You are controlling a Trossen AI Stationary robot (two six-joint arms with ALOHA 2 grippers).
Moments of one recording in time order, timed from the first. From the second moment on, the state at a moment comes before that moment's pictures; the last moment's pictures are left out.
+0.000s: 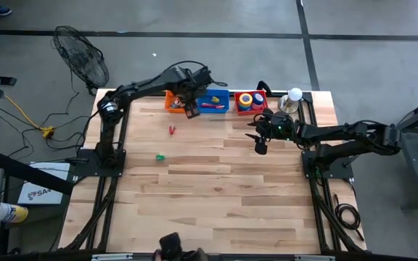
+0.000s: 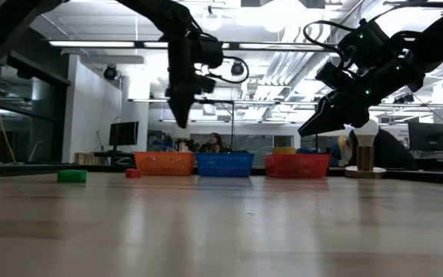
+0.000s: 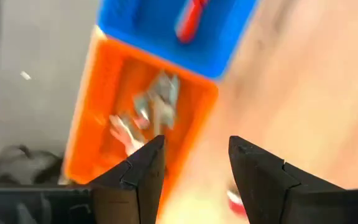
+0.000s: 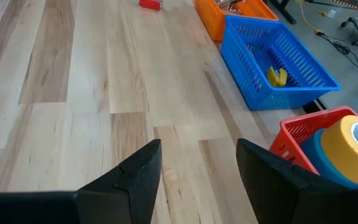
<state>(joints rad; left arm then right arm) 0.55 1.98 1.81 -1.14 -0.22 0.20 -0.41 1.18 0.35 0.33 -0.03 -0.27</state>
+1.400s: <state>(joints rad) 0.31 1.62 0.97 -0.77 -0.45 -1.14 -0.41 1.18 0.35 0.32 -0.06 -0.24</state>
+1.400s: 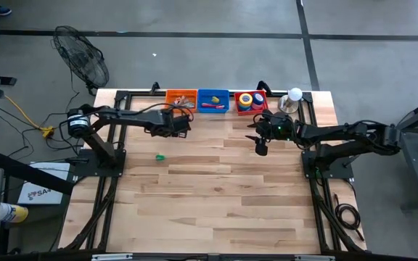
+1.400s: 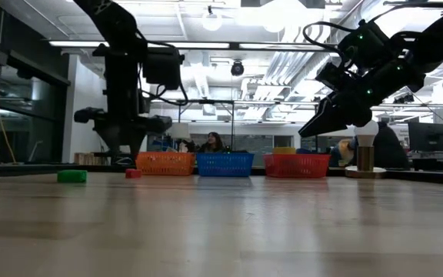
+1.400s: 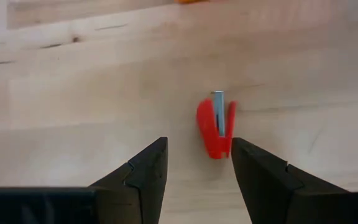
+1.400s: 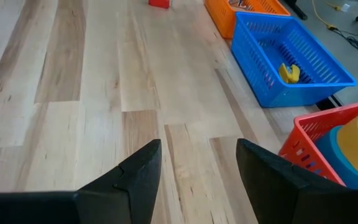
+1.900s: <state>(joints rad) 0.31 1.62 0.91 -0.61 -0.46 -1.10 -0.41 1.18 0.35 0.32 -0.07 -0.22</state>
